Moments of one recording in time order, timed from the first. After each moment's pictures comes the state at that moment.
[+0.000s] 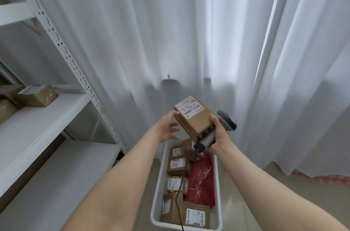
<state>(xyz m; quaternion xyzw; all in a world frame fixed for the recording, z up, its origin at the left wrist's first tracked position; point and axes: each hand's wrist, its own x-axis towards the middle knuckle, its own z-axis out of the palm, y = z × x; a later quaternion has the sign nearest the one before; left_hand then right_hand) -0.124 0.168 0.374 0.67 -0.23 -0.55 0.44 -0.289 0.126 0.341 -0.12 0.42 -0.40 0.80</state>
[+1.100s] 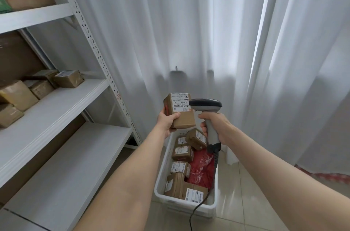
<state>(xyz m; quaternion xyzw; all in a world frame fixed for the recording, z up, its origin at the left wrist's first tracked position) -0.189 0.258 0.350 0.65 -0.16 -0.41 0.61 -0.377 0.216 0.394 -0.47 0.41 -0.22 0.75</state>
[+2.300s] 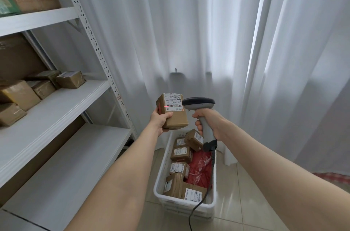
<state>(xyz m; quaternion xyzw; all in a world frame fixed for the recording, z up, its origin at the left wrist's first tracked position) -0.174 0.287 0.362 0.68 -0.15 -0.40 0.60 -0.373 0.242 0.413 -0.49 0.39 -0.17 0.76</state>
